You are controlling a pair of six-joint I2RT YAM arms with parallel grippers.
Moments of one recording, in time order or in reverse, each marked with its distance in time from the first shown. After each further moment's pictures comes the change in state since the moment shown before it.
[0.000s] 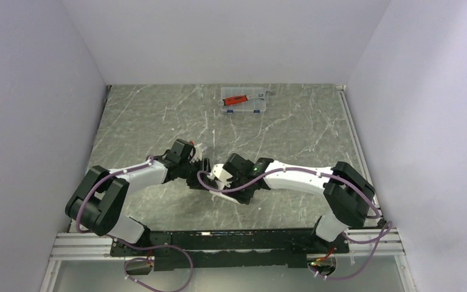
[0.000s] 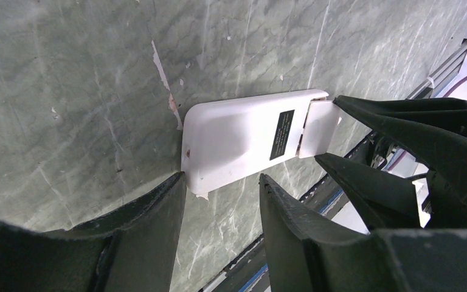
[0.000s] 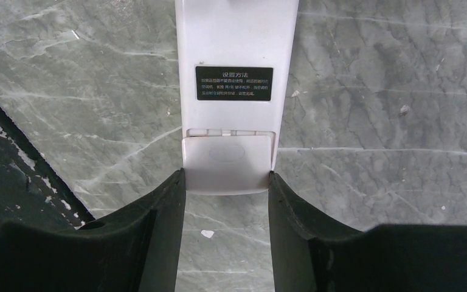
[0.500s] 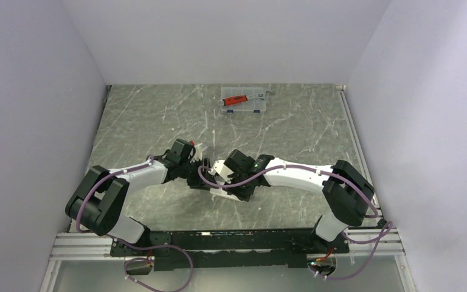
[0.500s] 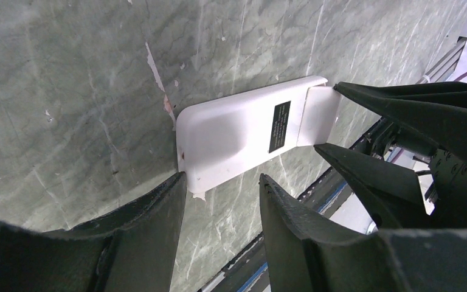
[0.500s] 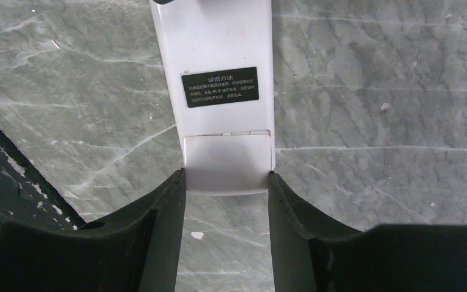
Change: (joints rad) left arm 0.000 0.001 0.000 0.008 0.011 0.000; right arm -0.036 0.011 0.018 -0.003 -0.014 0.001
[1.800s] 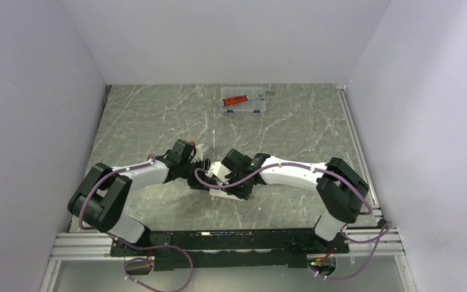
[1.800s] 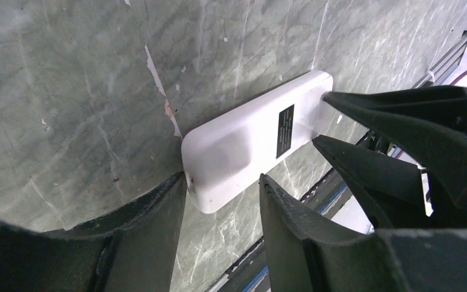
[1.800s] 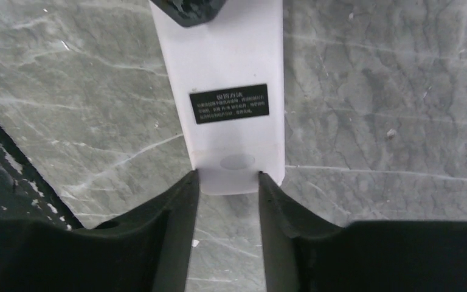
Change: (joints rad) left arm 0.000 0.027 0.000 0.018 0.007 0.015; right arm -0.002 0.048 0.032 -0.016 -0.038 -0.071
